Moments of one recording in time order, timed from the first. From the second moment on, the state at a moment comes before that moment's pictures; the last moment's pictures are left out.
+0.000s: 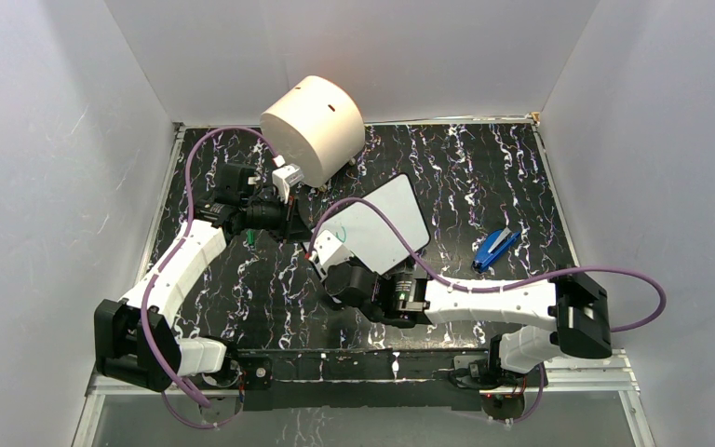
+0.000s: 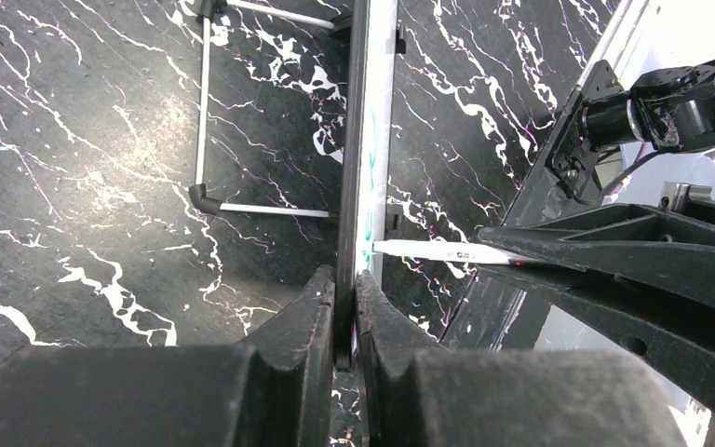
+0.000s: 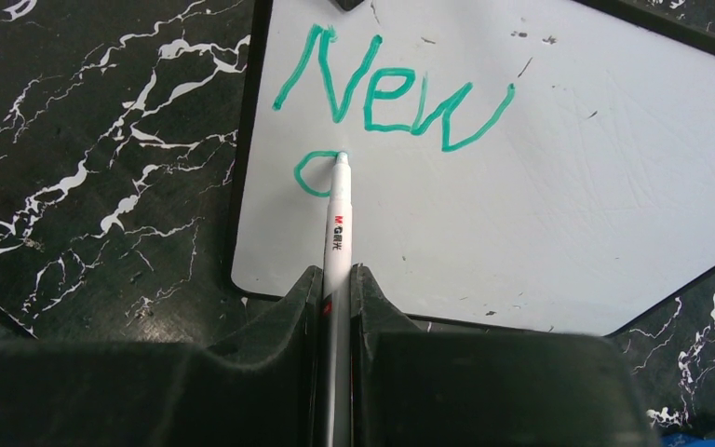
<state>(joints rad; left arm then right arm) -0.27 1.28 1.00 -0.58 0.77 0.09 1.40 1.43 1.03 -0.29 0.64 0.14</state>
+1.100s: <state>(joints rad) -0.27 1.28 1.00 -0.59 0.77 0.09 1.39 1.42 1.03 -0.31 0.65 0.16</state>
